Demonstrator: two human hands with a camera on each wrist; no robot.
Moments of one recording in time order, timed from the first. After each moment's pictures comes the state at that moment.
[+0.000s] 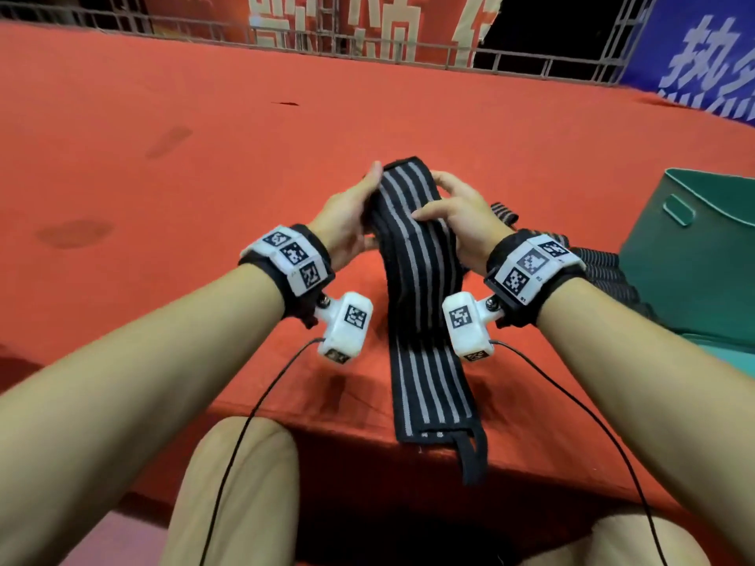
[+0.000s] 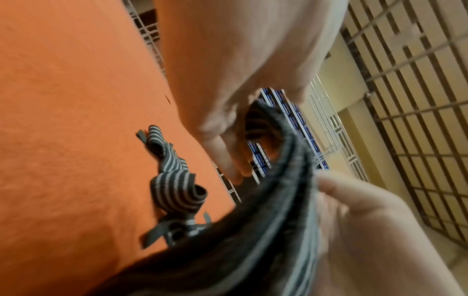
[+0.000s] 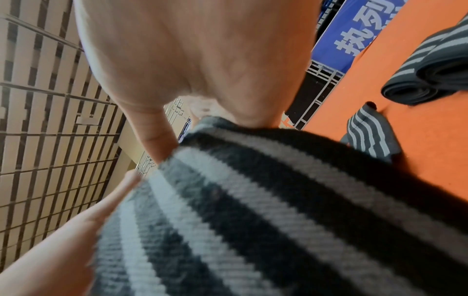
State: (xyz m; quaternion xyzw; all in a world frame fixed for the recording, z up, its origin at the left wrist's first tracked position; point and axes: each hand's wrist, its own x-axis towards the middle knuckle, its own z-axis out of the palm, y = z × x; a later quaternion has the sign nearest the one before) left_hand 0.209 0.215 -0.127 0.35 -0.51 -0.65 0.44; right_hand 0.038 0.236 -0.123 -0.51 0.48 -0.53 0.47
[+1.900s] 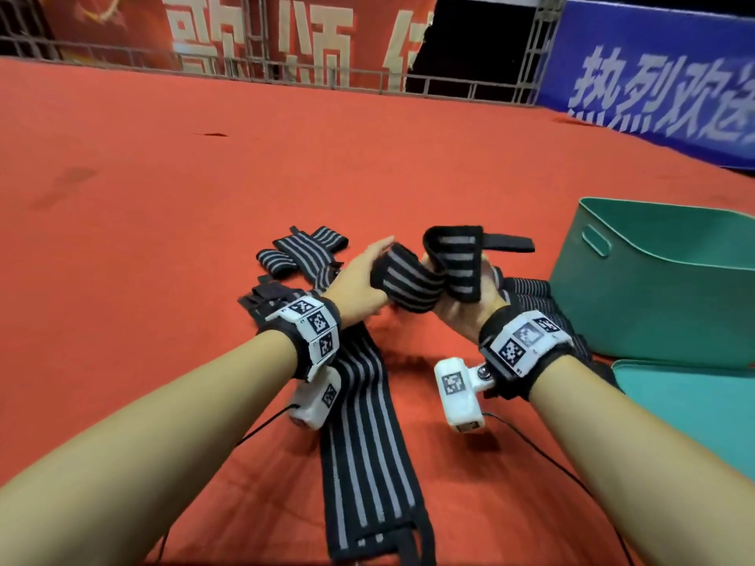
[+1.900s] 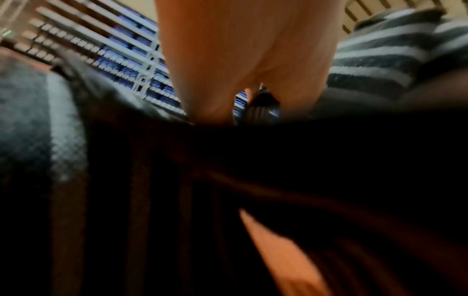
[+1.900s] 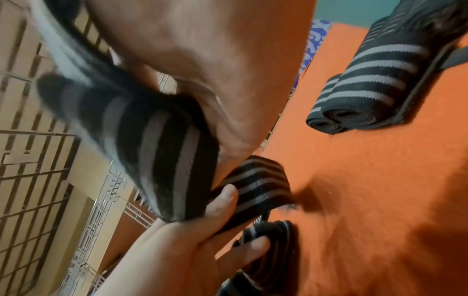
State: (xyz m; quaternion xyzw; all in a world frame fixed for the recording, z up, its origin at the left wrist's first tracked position) left_hand 0.100 0.155 -0.180 0.34 -0.81 -0.36 0.31; right_hand -0.058 0.233 -0.150 -0.27 0.38 -0.68 0.57
